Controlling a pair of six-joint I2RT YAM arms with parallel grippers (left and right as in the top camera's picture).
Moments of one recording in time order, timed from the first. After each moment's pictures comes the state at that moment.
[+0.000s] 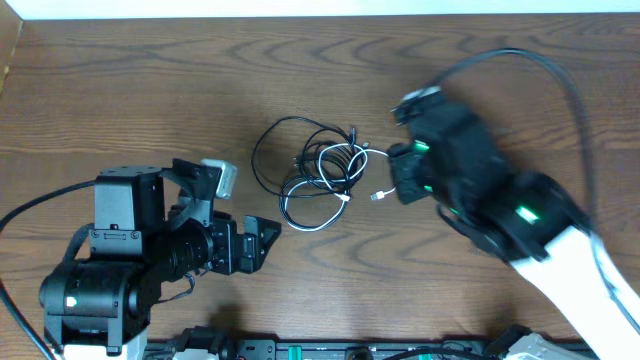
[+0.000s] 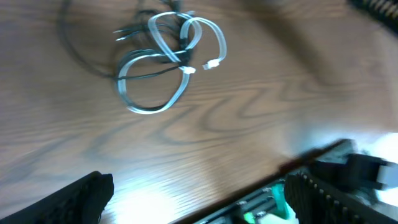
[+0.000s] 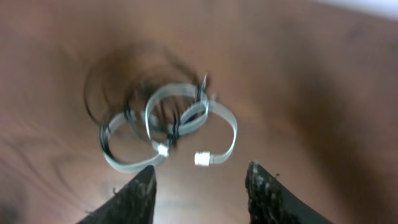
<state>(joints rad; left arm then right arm) -0.07 0.93 1.30 -1.39 0.49 -0.03 0.67 1.32 1.41 -0.97 0.15 0.26</state>
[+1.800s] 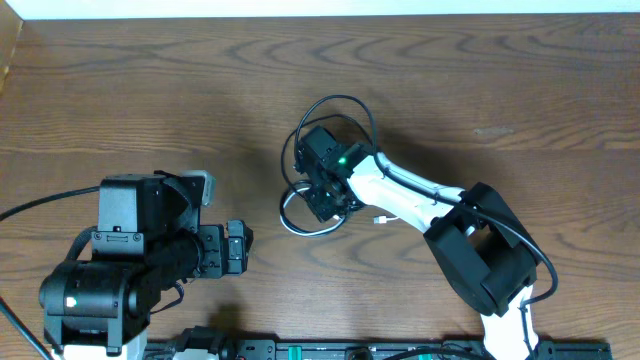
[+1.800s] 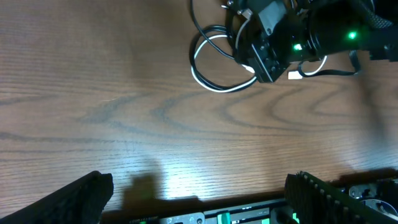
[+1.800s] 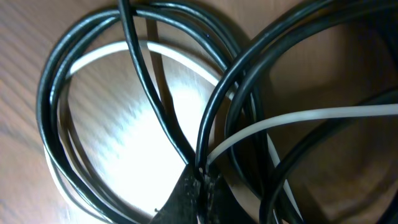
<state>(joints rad) -0.07 0.93 1.30 -1.48 0.23 -0.09 0.76 2.08 1.41 -0.69 -0.17 0.17</state>
